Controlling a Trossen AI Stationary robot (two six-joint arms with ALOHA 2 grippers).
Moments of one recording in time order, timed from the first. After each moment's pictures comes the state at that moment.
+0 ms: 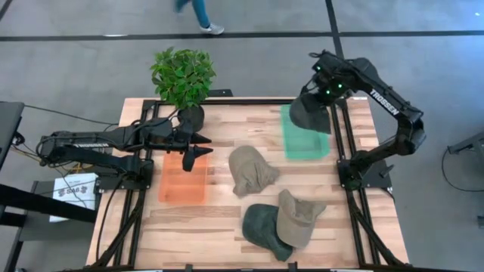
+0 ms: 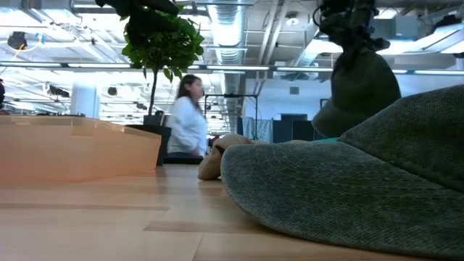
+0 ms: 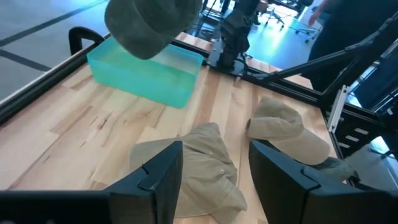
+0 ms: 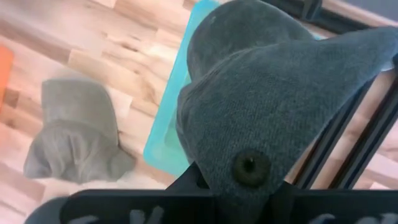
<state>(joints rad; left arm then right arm) 0.09 0.92 0.81 -0.26 -0.01 -0.29 -0.80 1.41 1.59 -1.49 -0.10 0.33</state>
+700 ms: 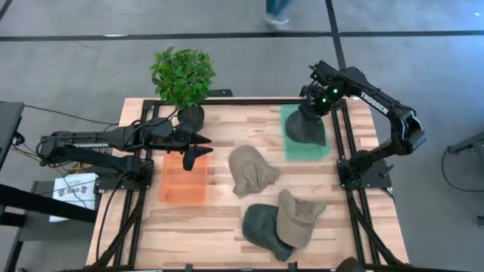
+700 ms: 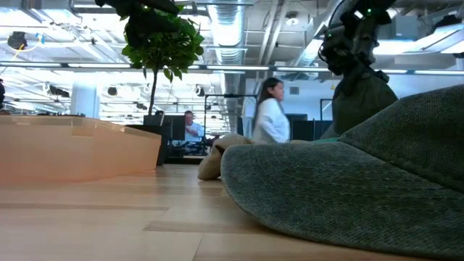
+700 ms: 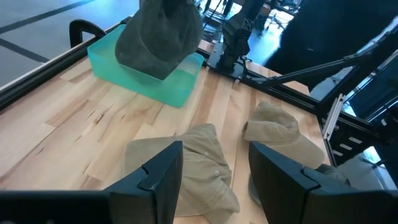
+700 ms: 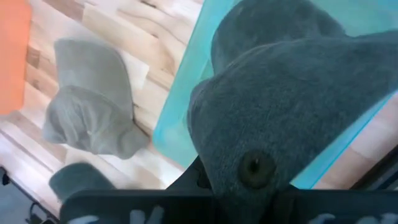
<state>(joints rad) 0.09 0.92 0.81 -0.26 -0.01 -0.35 -0.91 1.41 1.30 -1.30 -0.36 0.16</state>
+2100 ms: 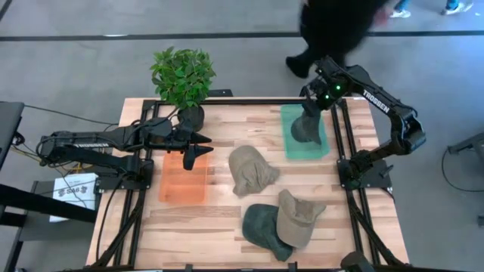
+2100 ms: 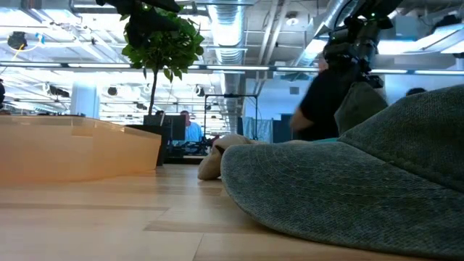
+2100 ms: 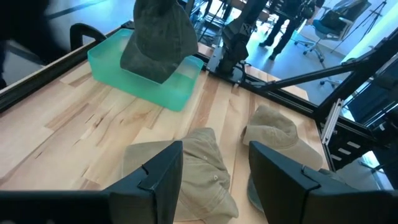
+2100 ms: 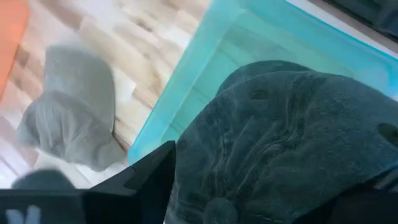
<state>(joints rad) 0.09 0.92 0.81 -0.24 -0.01 -0.35 -0.98 1.41 1.29 -1.23 -0.35 -0.03</state>
